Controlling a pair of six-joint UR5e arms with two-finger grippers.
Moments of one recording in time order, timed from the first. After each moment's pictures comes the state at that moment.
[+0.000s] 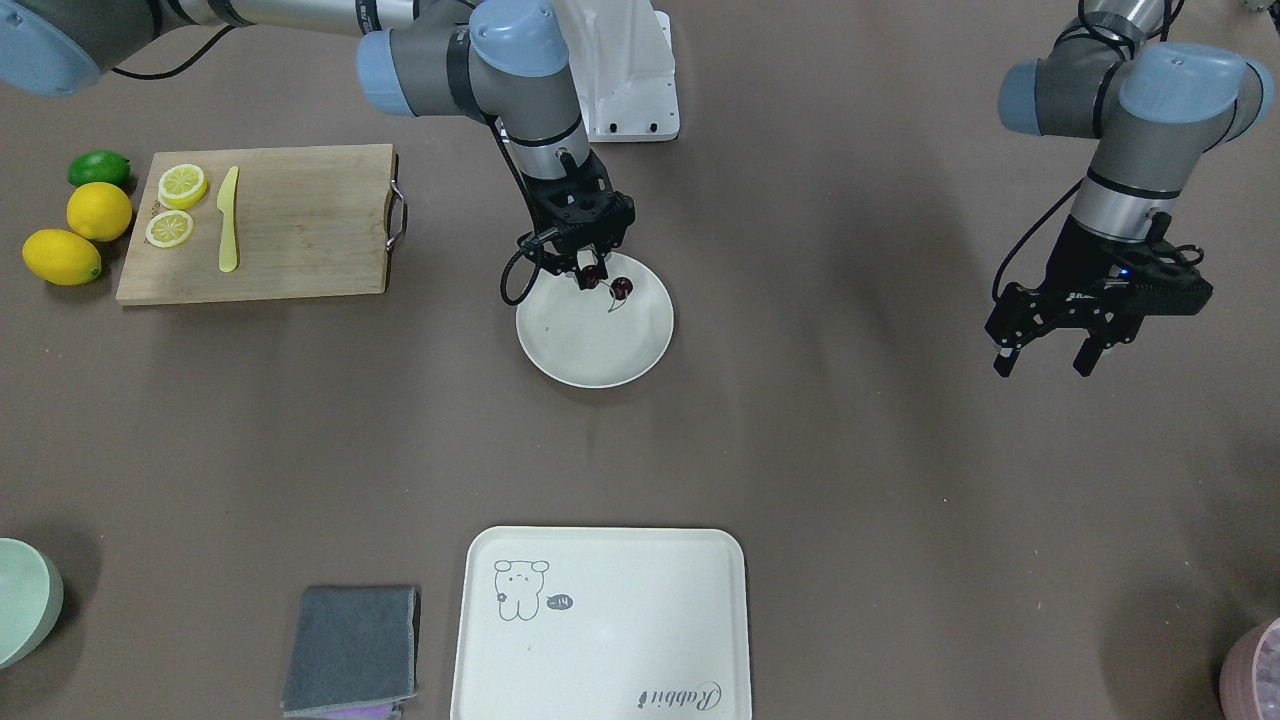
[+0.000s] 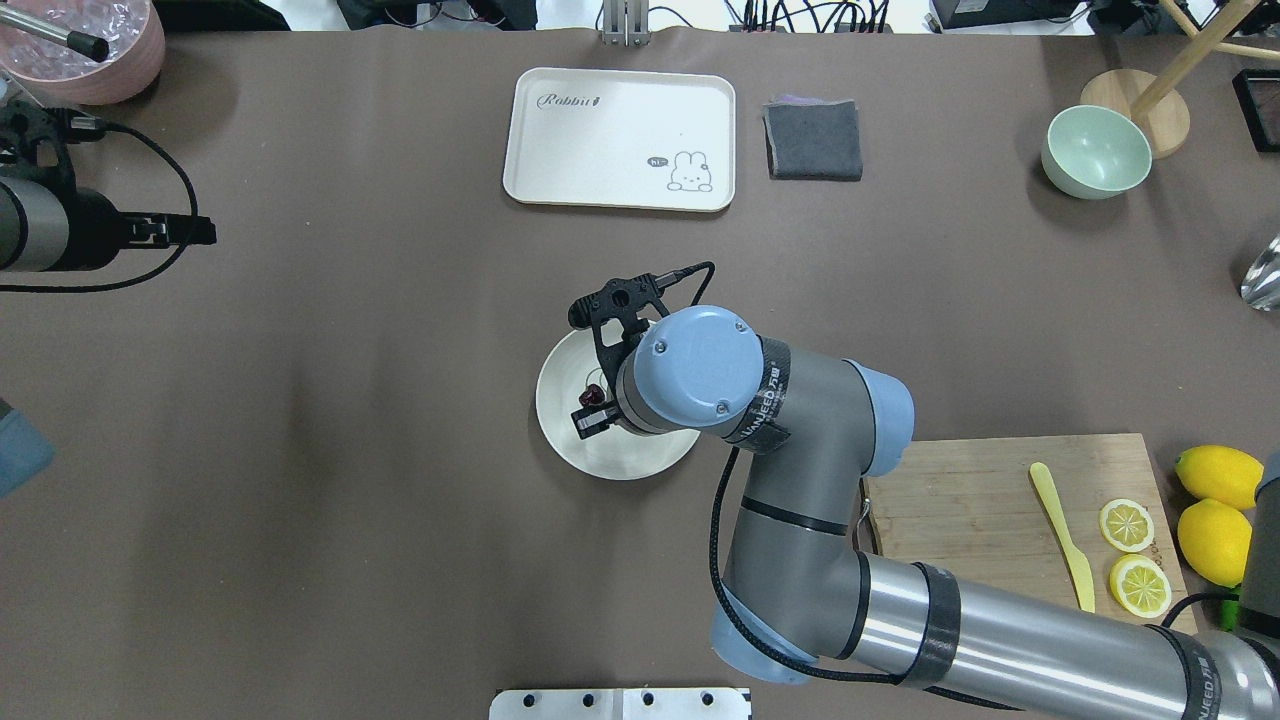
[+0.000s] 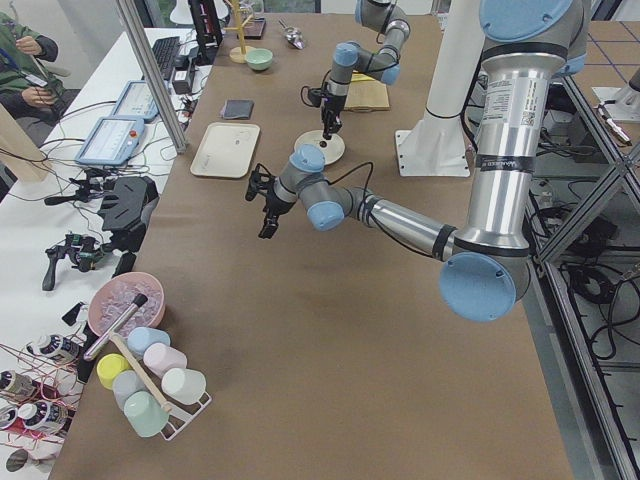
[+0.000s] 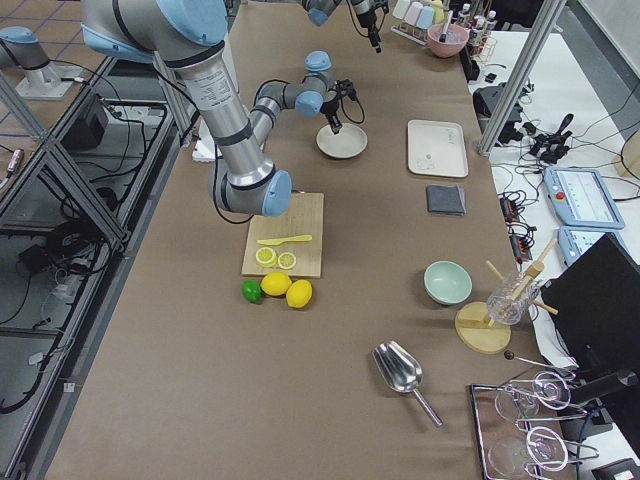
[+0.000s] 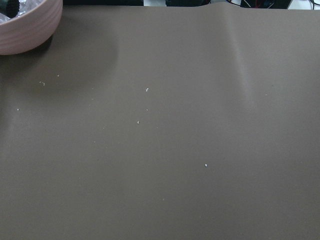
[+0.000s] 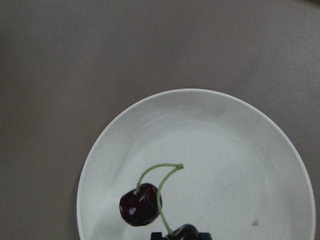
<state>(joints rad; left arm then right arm) -0.92 -1.65 -1.78 -2.22 -1.78 -0.98 0.39 -0.87 1.65 -1.40 1.68 0.90</state>
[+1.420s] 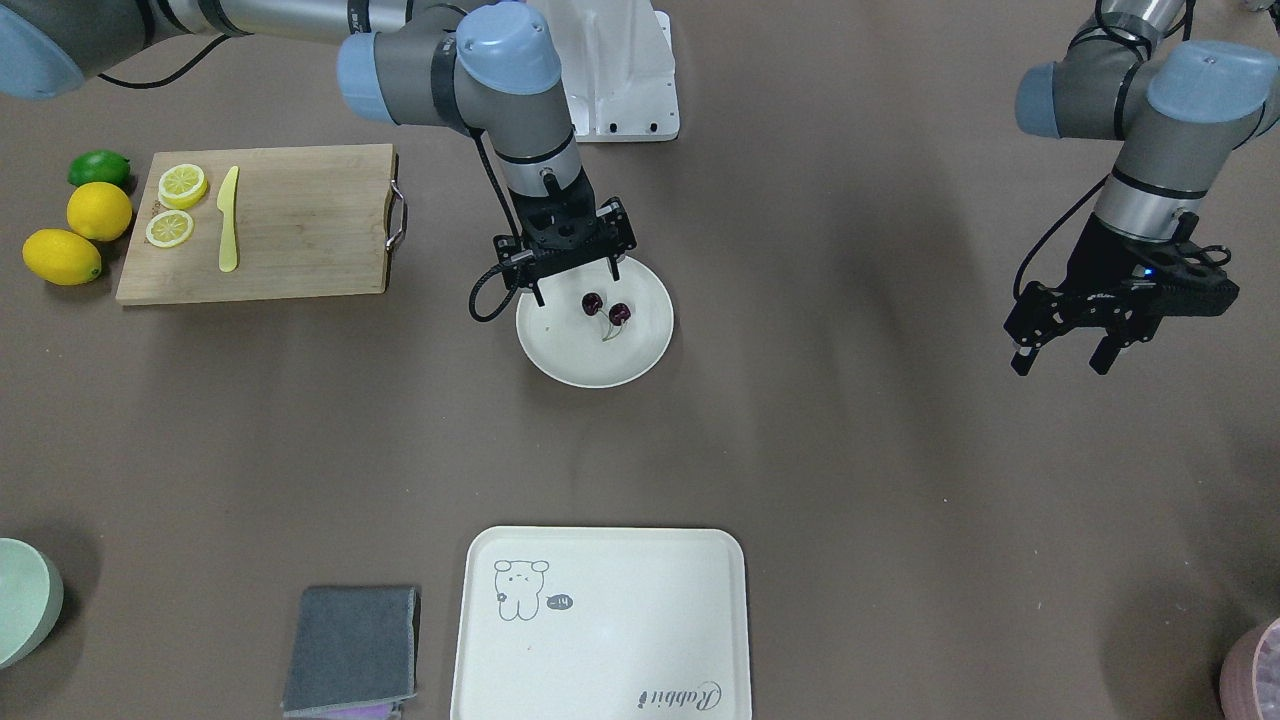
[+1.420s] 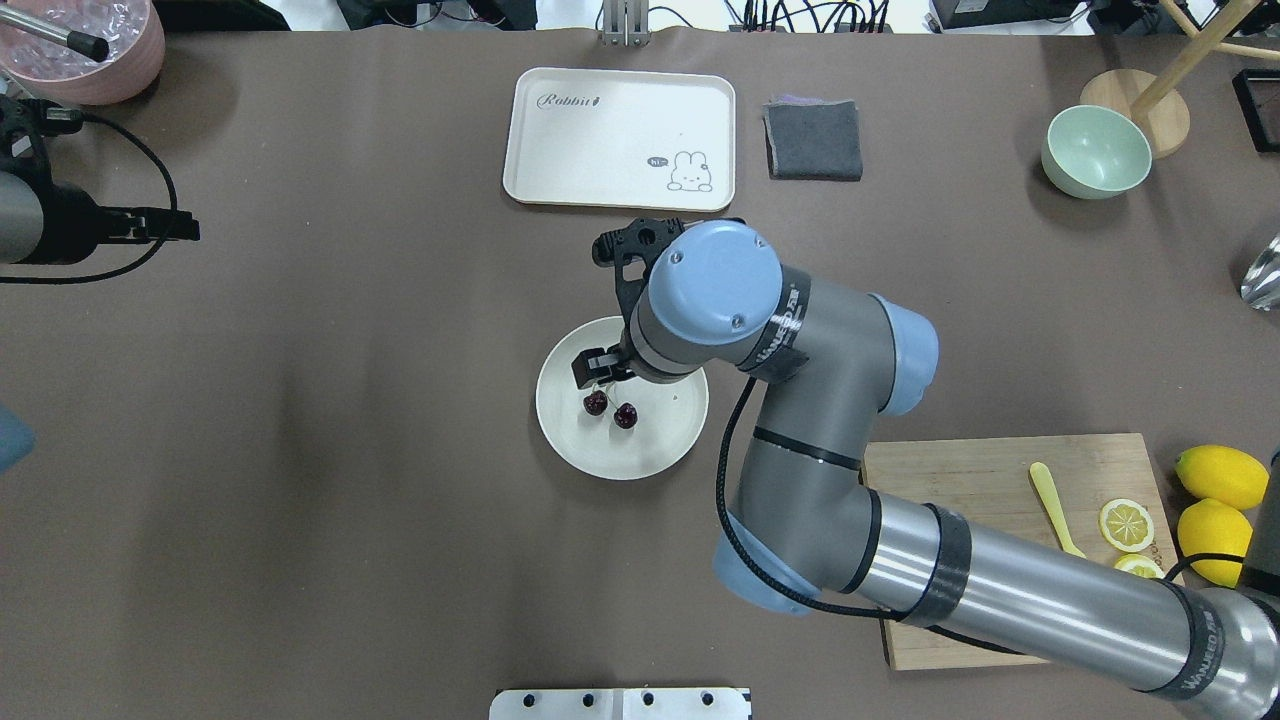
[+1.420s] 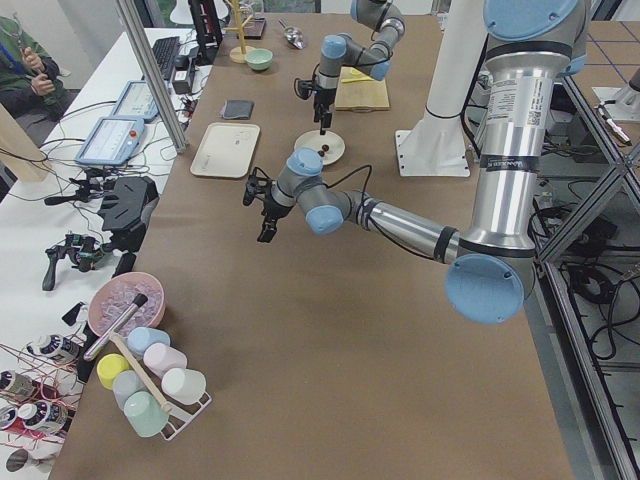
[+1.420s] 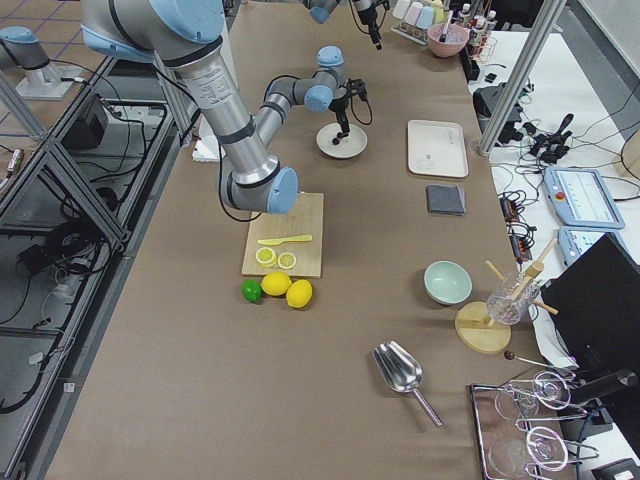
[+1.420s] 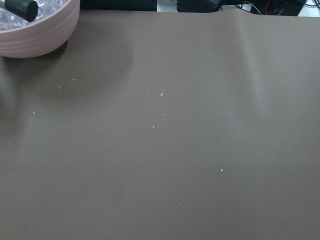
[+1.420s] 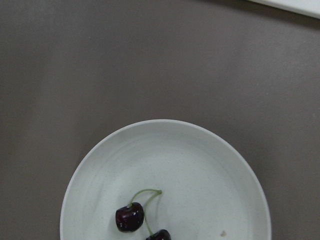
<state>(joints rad) -0.98 -1.64 -1.77 -2.21 -1.89 -0.95 0.52 -0.85 1.69 -1.50 1.83 0.99</state>
